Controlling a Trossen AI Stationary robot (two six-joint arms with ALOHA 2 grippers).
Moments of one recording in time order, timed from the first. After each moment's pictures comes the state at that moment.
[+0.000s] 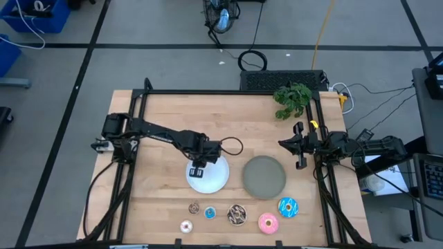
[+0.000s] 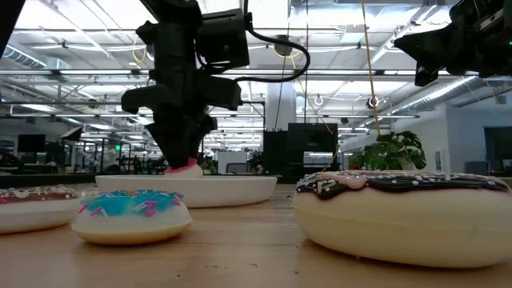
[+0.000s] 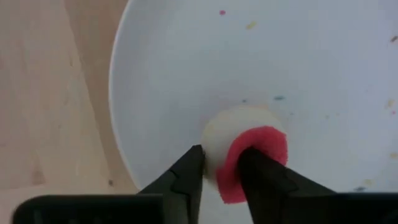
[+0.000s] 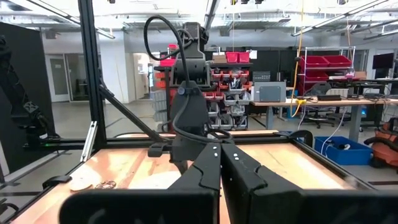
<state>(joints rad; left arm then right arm) -0.02 1.85 1.21 -0.75 0.03 0.12 0.05 0.14 0.01 0.31 0.08 0.01</state>
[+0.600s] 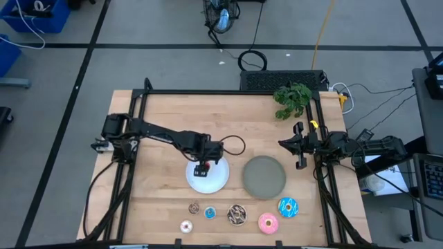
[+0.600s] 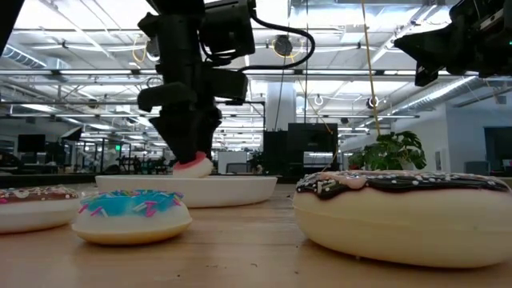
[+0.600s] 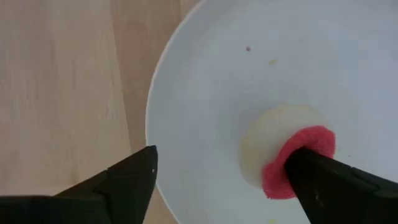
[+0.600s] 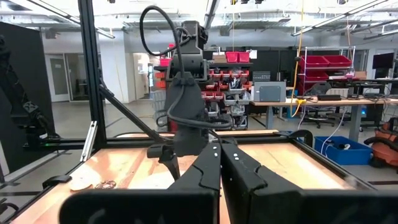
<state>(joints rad) -0.05 1.85 1.24 -0.73 -0.07 0.06 0.05 0.14 0.01 0.31 0.08 0.01</state>
